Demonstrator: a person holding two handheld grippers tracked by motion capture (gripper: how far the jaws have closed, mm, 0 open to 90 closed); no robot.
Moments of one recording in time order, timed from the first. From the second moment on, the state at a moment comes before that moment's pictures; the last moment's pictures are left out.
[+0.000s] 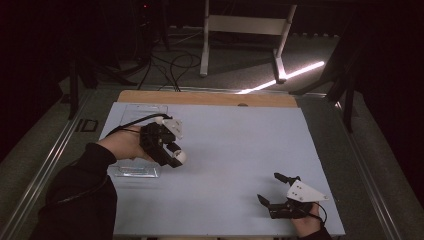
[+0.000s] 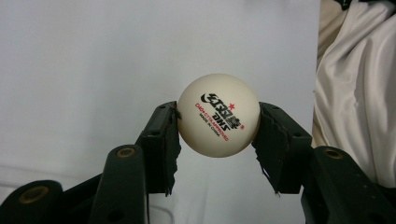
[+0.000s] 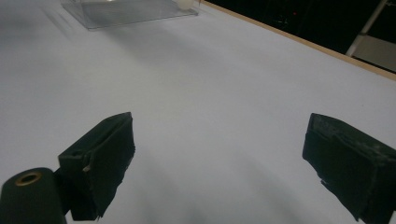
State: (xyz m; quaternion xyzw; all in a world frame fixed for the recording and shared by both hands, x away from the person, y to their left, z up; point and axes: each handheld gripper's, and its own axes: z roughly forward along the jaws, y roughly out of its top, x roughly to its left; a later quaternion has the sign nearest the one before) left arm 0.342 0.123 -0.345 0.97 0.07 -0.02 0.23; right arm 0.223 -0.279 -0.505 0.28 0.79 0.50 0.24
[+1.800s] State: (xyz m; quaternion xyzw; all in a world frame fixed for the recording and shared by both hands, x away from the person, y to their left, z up) left arm 0.345 0.210 -0.341 0.95 0.15 0.02 0.27; right arm 0.223 -0.278 -0.506 0.28 0.79 0.49 0.23
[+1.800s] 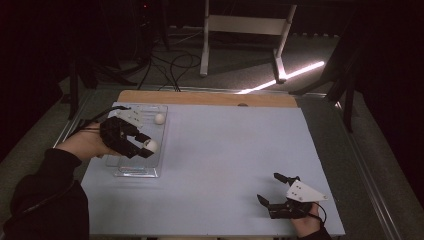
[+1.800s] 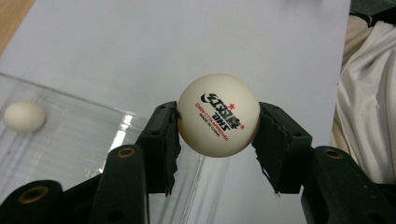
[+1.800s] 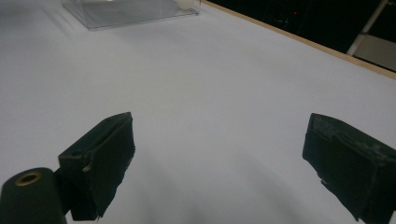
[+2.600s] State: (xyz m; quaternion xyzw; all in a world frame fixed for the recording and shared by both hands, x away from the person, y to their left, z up) left arm 0.364 0.213 -0.392 0.95 0.18 0.04 0.23; right arm 0.224 -0.278 -0.507 0.28 0.79 0.49 0.23
